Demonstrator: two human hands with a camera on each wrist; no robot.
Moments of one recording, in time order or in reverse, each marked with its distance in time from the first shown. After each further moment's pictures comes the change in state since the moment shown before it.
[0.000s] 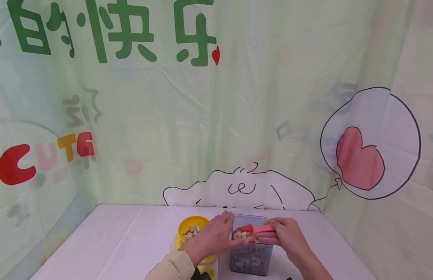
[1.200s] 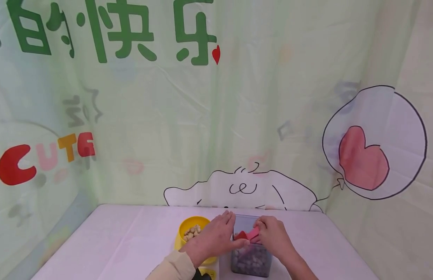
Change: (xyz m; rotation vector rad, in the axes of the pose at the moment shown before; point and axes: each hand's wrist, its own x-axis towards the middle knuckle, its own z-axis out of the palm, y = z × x) left_hand 0.000 -0.001 -0.001 0.020 0.014 0.036; right_hand 0.003 -0.003 0.037 -0.593 0.111 -0.274
